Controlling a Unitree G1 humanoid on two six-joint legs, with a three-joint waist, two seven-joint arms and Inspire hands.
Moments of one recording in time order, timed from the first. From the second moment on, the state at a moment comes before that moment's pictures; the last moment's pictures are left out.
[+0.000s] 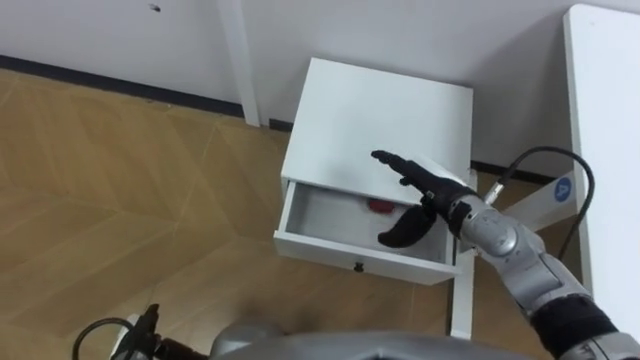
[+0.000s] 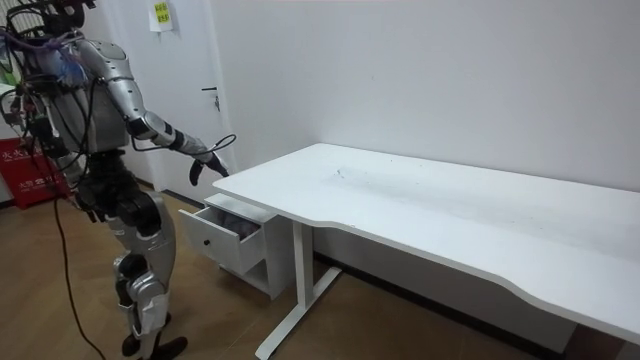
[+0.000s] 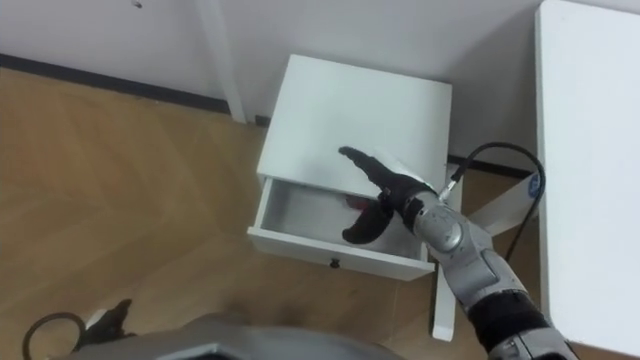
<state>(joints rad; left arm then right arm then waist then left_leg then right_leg) 0.20 0.26 0.00 1.06 0.26 -0.01 0.09 0.03 -0.38 0.31 0.42 -0.39 -0.07 0.19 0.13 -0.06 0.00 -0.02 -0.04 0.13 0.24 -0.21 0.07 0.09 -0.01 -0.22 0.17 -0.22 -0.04</state>
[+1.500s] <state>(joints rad) 0.21 0.22 0.12 1.12 0.19 0.05 0.15 0.13 -0.26 -0.01 1.35 0.26 -0.02 0.04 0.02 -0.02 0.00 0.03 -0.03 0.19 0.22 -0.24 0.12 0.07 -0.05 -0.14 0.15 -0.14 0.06</state>
